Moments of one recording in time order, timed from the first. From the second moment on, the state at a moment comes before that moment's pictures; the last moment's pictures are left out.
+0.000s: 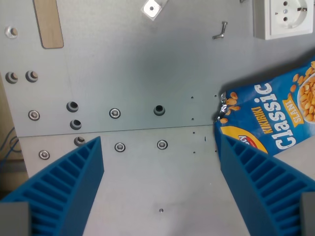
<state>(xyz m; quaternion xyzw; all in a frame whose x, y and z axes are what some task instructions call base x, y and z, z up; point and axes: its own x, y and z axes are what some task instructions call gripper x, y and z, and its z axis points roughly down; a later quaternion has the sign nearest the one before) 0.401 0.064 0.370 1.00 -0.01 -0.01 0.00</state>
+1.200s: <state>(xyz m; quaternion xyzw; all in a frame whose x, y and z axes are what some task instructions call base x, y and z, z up) 0.395 0.064 0.365 1.00 -0.01 -0.03 0.00</state>
